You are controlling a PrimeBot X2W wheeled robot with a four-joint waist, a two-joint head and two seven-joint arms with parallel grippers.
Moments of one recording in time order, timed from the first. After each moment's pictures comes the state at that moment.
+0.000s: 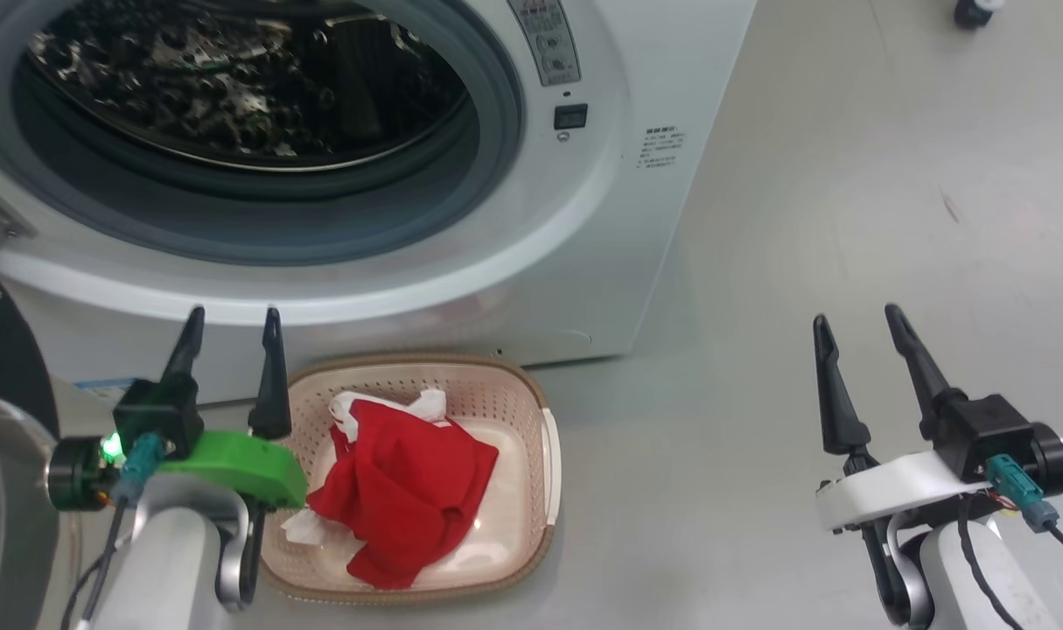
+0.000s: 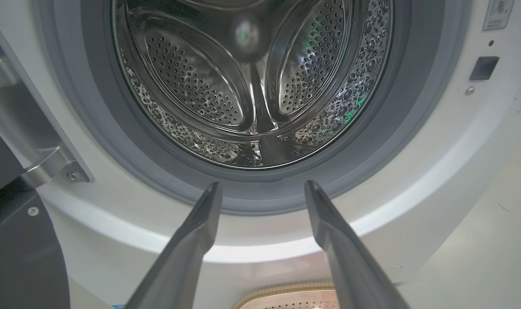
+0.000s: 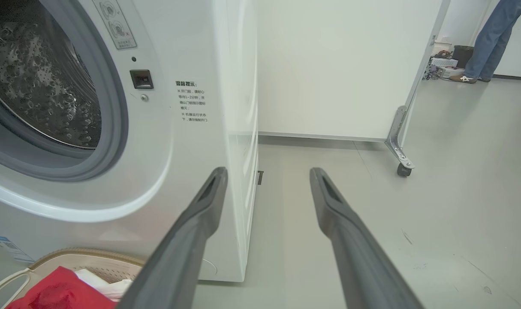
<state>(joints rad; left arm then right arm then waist) -0.32 0.09 -0.18 0.41 -0.31 0.05 -0.26 -0.09 -0.11 0.15 0.13 0.23 -0.01 -0.25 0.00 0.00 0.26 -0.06</state>
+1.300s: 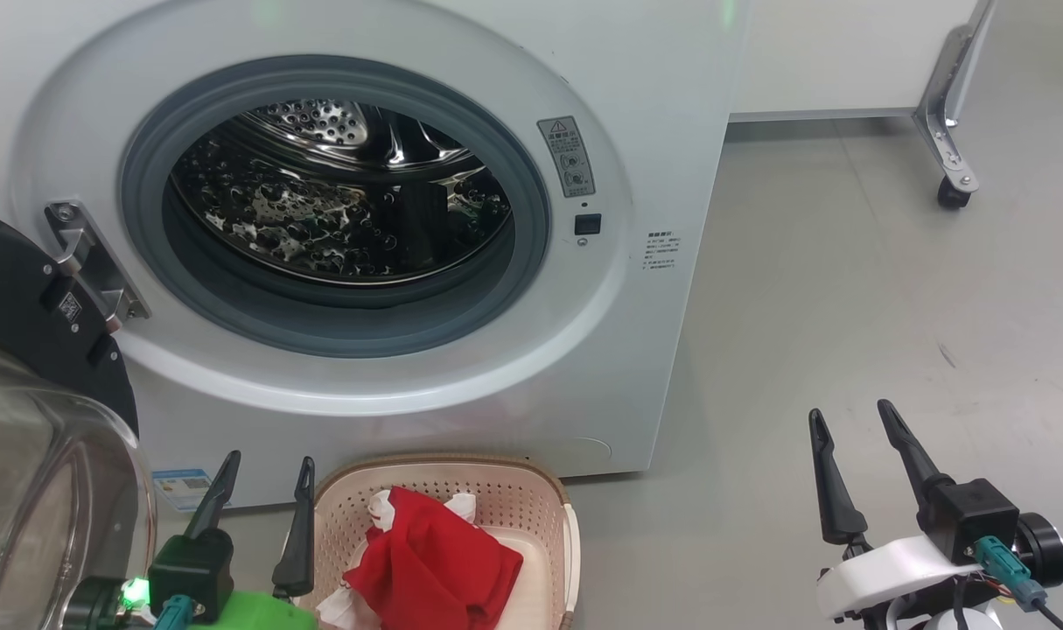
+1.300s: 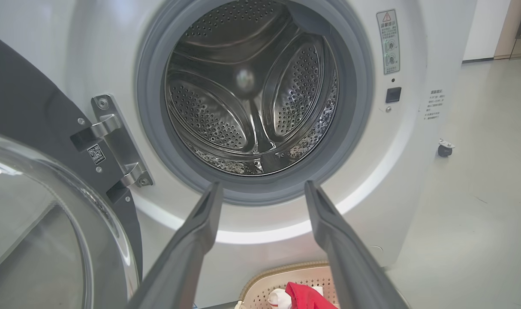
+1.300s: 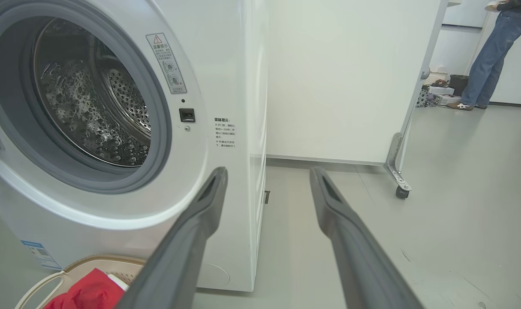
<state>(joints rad) 0.06 0.14 -0.22 0.10 -0.26 0.08 -0.19 0.08 -0.11 0.17 0.09 0.23 -0.04 -0.23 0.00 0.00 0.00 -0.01</state>
